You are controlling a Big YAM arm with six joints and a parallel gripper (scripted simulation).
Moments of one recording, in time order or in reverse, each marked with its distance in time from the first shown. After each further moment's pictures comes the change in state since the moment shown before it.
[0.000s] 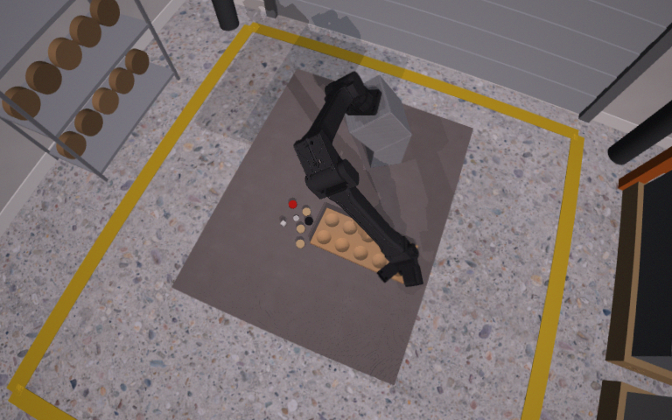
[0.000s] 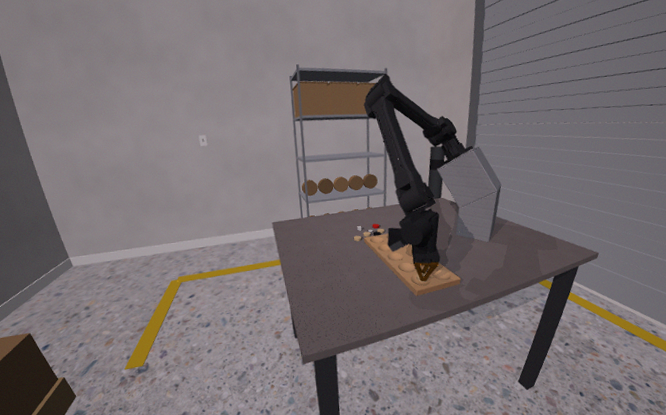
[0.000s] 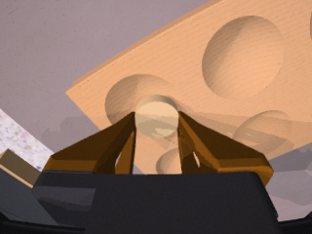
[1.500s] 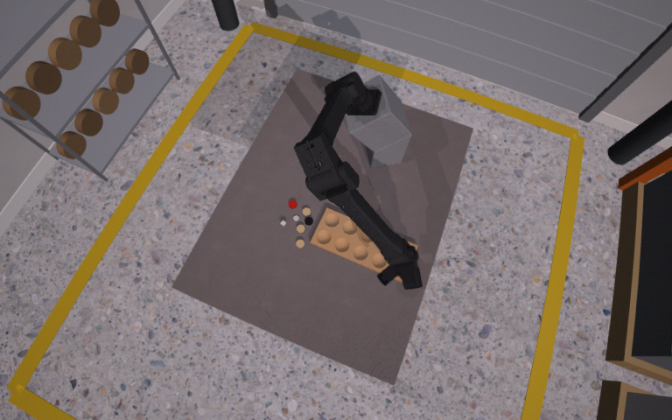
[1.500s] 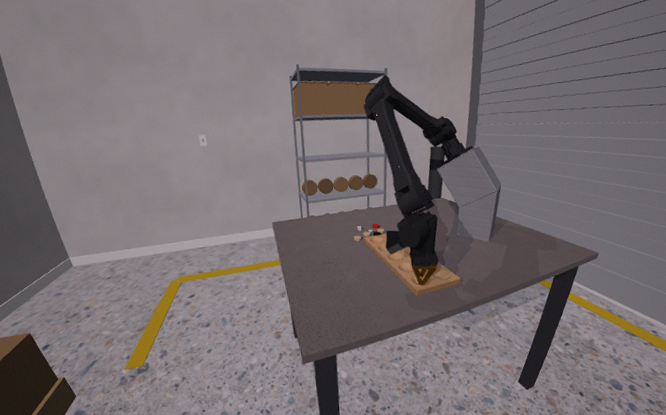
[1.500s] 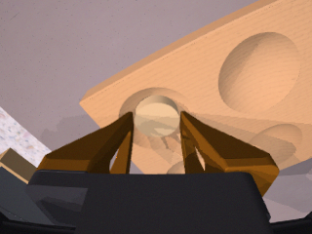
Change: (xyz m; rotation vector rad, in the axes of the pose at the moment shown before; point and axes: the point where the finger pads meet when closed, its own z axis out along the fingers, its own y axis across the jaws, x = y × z) arm -0.006 0.009 0.006 -0.020 -0.008 -0.012
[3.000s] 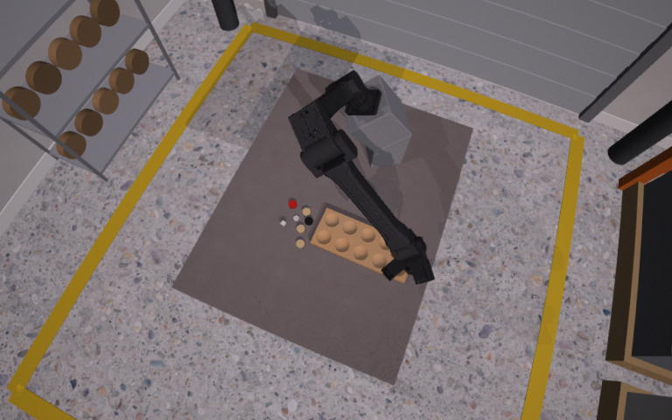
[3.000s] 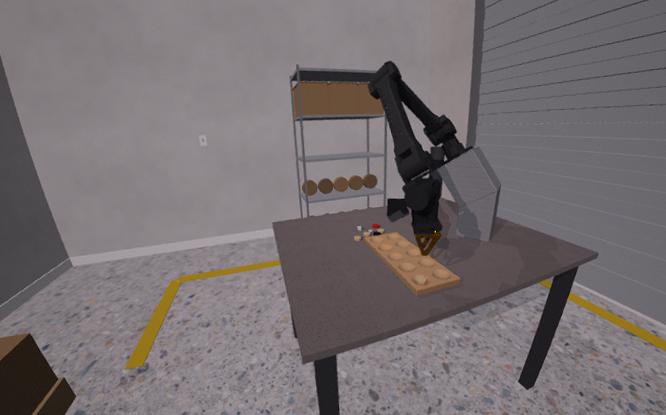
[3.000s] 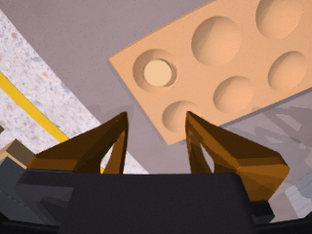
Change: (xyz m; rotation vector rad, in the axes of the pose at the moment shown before) arm 0.000 0.000 -0.097 0.002 0.000 -0.006
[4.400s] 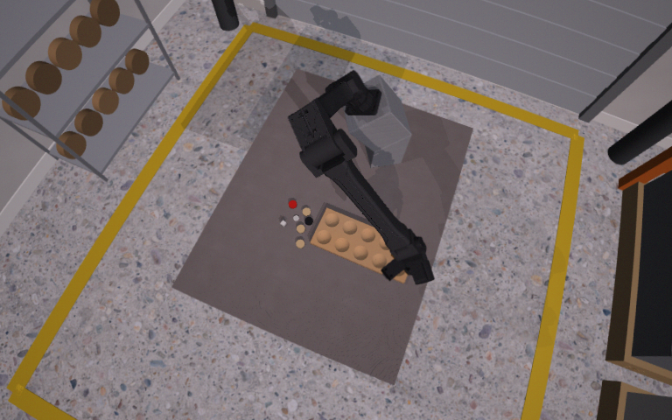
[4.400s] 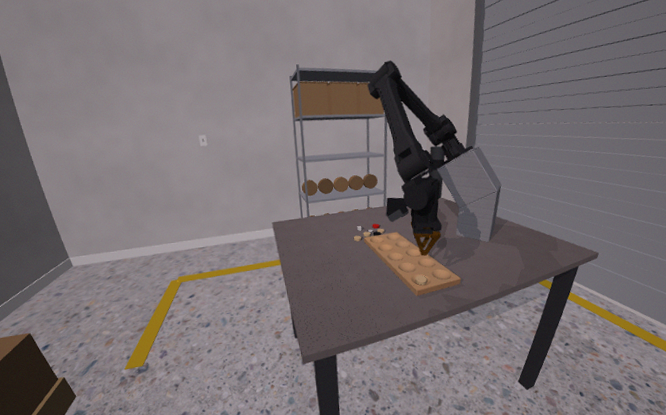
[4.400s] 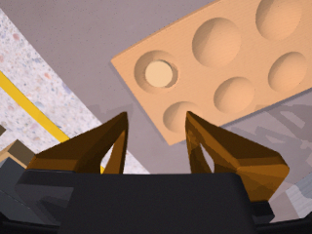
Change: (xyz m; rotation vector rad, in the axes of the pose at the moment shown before) arm -0.002 0.001 -0.002 -0.003 -0.002 0.005
